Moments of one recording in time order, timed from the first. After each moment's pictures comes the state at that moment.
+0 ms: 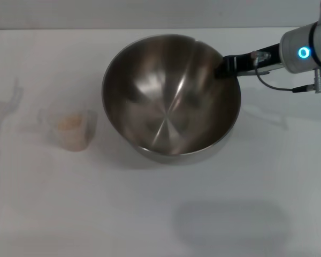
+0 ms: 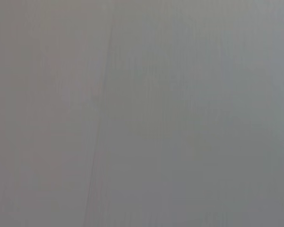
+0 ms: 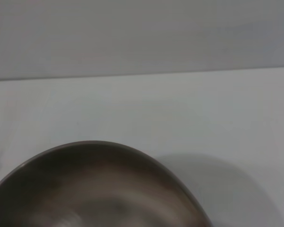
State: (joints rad) left arm -0.30 -2.07 -1.37 -0.27 2.62 1.55 -0.16; right arm 0.61 2.07 1.83 1.18 -2.39 1.16 -0.20
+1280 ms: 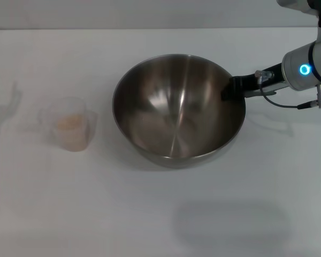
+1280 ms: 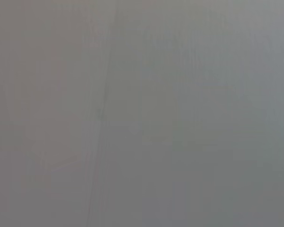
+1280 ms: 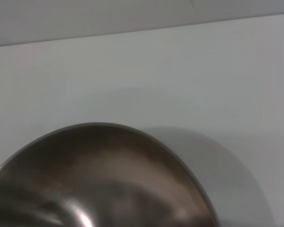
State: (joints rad) left arm -0.28 -2.07 -1.37 -0.27 2.63 1.58 -0.16; right arm 0.62 2.07 1.84 1.10 -2.44 1.19 -0.18
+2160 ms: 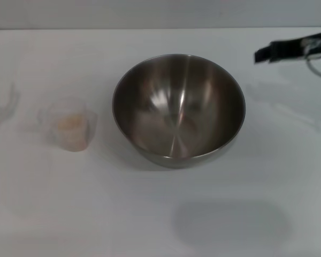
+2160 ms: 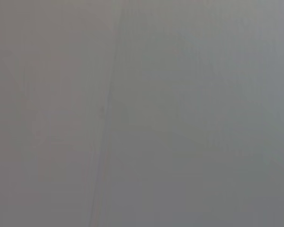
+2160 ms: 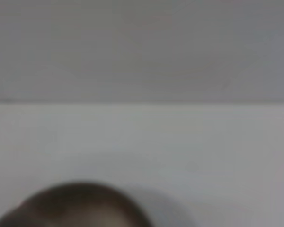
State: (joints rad) left arm -0.27 -2.07 -1.37 -0.27 2.63 1.59 -0.18; right arm 0.45 2.07 1.88 1.56 -2.53 1.32 -0.14
